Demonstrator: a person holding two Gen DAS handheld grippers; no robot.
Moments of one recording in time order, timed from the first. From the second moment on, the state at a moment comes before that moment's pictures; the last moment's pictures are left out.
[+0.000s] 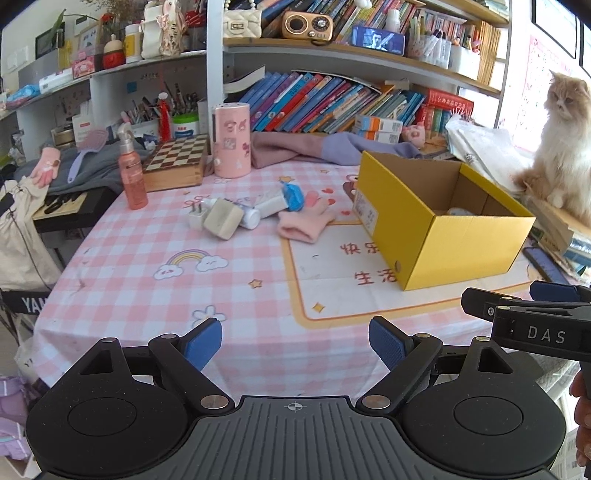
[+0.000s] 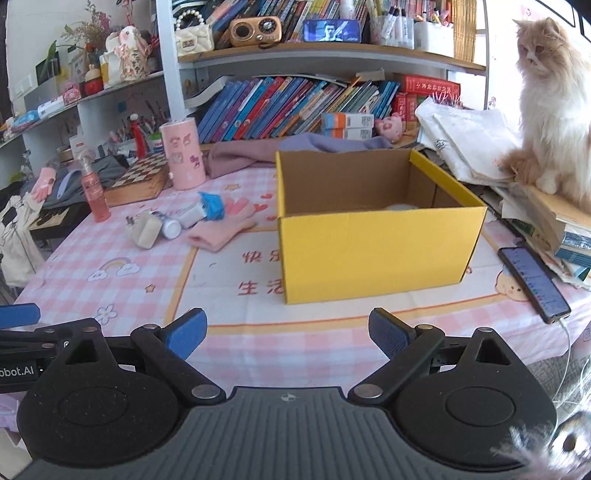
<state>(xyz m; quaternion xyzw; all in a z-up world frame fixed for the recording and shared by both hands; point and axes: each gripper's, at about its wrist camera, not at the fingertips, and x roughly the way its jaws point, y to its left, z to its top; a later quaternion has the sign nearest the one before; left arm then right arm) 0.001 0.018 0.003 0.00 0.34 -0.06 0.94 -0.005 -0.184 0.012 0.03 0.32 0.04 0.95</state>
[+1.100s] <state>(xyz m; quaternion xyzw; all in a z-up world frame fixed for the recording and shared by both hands) -0.009 0.067 -0.003 -0.02 0.35 0.00 0.94 -0.003 -0.122 0.007 -0.01 0.35 0.12 0.93</state>
